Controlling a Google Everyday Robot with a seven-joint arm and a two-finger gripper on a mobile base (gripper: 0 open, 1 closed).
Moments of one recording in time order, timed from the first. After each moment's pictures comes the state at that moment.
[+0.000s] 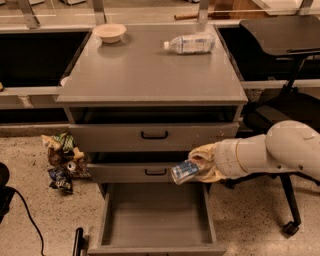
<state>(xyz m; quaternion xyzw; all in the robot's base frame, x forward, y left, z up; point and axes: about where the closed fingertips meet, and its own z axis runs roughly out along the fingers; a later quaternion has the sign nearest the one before) 0.492 -0.116 0.718 -0.81 0.44 -0.02 0.38</state>
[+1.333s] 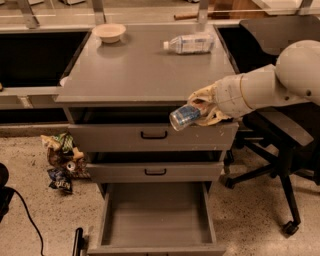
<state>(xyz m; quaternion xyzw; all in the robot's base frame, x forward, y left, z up) 0.577 -0.112 0.855 -0.83 0.37 -0.08 0.42</state>
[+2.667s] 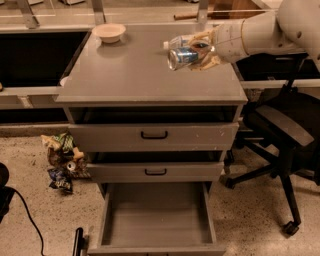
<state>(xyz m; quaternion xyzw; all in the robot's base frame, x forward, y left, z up) 0.698 -0.105 0.950 -0.76 0.38 -0.06 0.52</state>
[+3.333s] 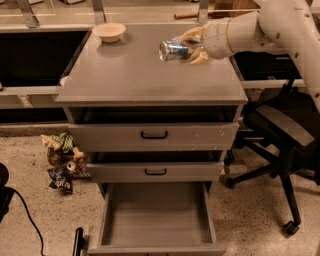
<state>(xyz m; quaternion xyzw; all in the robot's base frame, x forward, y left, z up) 0.736 -0.095 0.943 -0.73 0.44 -0.06 0.53</state>
